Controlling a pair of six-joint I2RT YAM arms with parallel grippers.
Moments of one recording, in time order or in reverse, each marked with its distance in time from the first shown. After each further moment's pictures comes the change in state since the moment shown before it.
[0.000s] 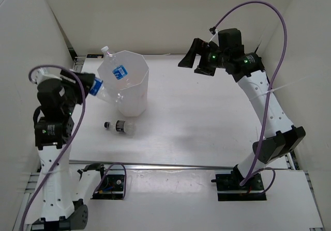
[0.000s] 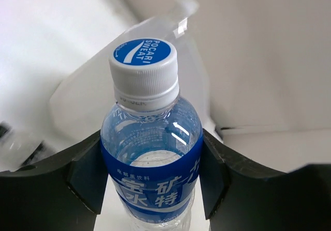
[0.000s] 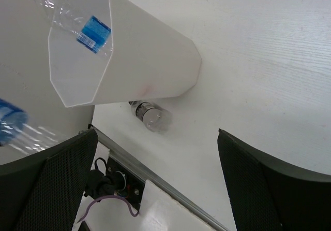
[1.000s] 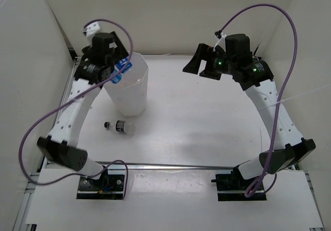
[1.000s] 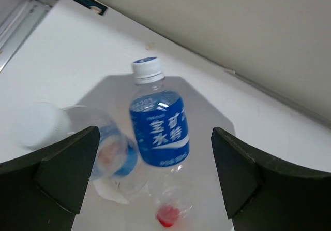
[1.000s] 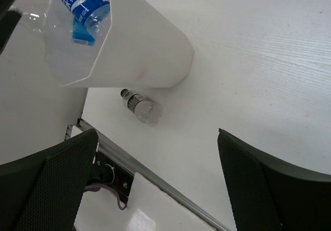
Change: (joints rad) left arm -0.402 0.760 0.610 0.063 -0.508 0.422; right arm 0.000 -0.135 -0.108 -0.004 0.021 -0.054
